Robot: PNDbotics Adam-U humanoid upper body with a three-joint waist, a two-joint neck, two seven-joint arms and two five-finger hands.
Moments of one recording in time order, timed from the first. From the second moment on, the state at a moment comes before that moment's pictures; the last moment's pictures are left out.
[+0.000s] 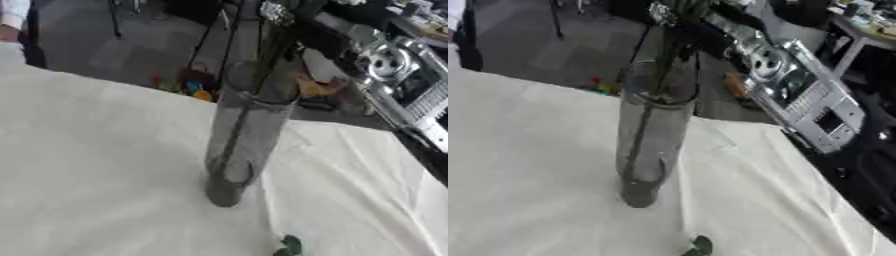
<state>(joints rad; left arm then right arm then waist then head) -0.63 0.41 0.10 -1.99 -0.09 -0.33 0.37 -1.13 -0.88 0.36 -1.72 -0.06 0.61 0.08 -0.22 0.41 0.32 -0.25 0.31</state>
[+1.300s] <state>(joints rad) -0.63 0.41 0.10 -1.99 -0.09 -0.32 0.37 -1.13 -0.88 0.36 -1.70 0.07 0.56 0.32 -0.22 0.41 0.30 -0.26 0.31</state>
